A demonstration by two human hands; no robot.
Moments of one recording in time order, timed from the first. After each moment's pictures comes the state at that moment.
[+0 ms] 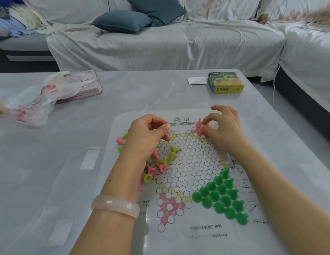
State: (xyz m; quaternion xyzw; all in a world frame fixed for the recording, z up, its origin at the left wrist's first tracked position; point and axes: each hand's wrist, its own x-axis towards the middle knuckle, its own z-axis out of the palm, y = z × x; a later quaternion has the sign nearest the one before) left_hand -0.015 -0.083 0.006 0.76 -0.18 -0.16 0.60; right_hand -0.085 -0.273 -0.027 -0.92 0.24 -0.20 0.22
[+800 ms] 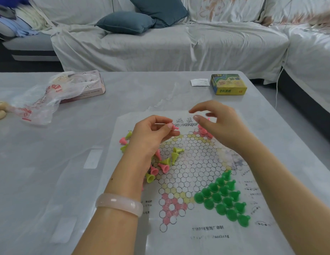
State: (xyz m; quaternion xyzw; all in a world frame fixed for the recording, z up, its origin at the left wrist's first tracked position) left_hand -0.018 -0.085 0.009 0.69 -0.15 -0.21 0.68; right_hand -0.088 -0.247 0.015 -0.92 0.08 -0.22 0.32
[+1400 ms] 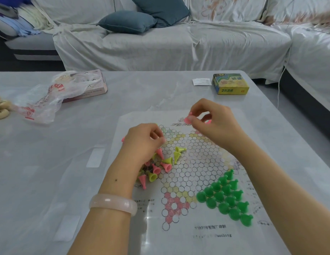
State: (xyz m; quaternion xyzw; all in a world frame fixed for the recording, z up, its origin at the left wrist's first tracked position) left_hand -0.006 -0.066 0.007 0.90 -0.25 -0.10 0.35; right_hand -0.082 -0.230 0.016 -0.89 0.07 -0.23 0.38
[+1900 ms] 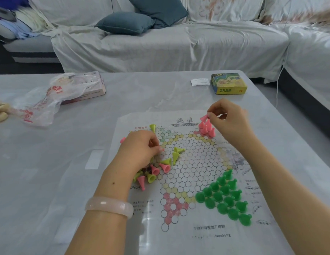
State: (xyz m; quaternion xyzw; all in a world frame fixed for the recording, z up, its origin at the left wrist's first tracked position) left_hand -0.002 -0.061 0.001 0.91 -0.29 -0.13 0.25; right_hand -0.085 -0.267 -0.004 -0.86 0.19 -0.30 0.36
